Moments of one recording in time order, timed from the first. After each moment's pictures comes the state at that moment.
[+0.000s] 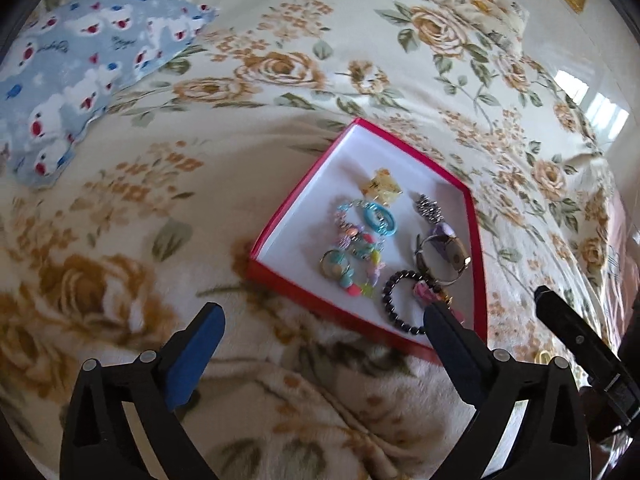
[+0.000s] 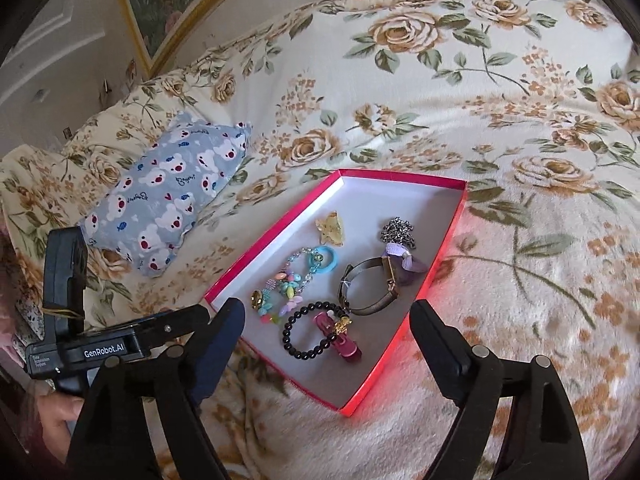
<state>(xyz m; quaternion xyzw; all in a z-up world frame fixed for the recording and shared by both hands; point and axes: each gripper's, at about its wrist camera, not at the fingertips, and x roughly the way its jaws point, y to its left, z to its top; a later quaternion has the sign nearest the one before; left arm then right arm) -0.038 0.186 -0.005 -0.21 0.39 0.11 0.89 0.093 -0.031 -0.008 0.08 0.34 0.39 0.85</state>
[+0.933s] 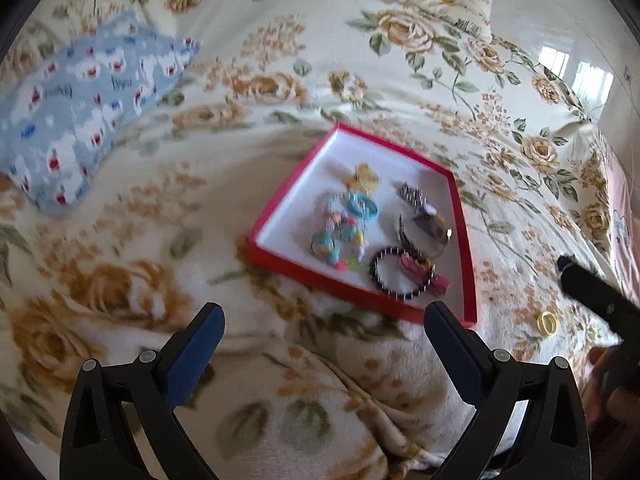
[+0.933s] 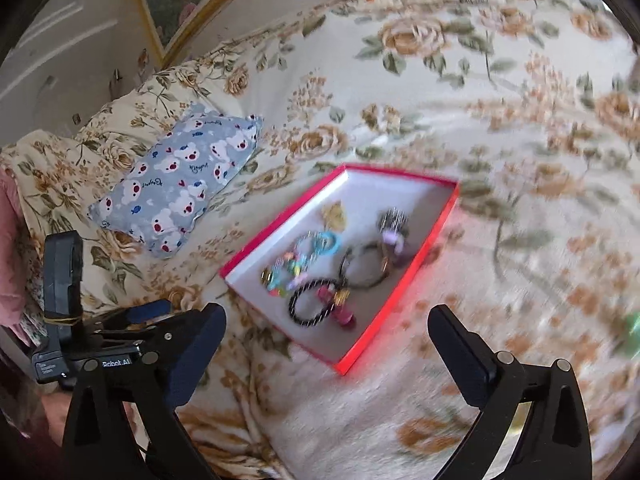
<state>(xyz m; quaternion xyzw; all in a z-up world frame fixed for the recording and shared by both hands) -0.070 0.159 0.024 -0.13 0.37 0.10 0.91 0.073 -0.057 0.017 0.04 0.34 0.40 0.85</state>
